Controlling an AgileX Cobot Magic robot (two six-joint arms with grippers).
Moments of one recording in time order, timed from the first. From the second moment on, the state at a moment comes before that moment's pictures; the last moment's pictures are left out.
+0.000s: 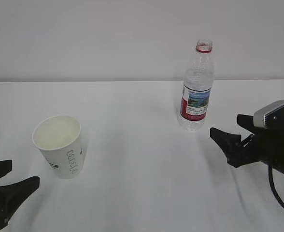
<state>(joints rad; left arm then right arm) -0.06 1.61 -0.01 0.53 -1.15 -0.12 0.05 1.90 -0.39 -0.45 -1.14 0.01</state>
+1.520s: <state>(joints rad) -0.06 1.61 -0.01 0.53 -1.15 -0.13 0.05 2.09 -0.66 -0.57 -1.15 0.09</state>
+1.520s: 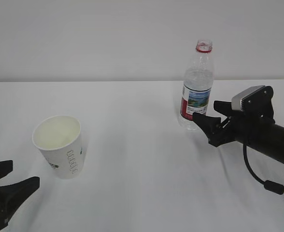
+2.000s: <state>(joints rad) -0.06 1.61 -0.01 0.53 -1.15 -0.13 0.05 2.09 -0.68 -0.58 -1.15 0.08</state>
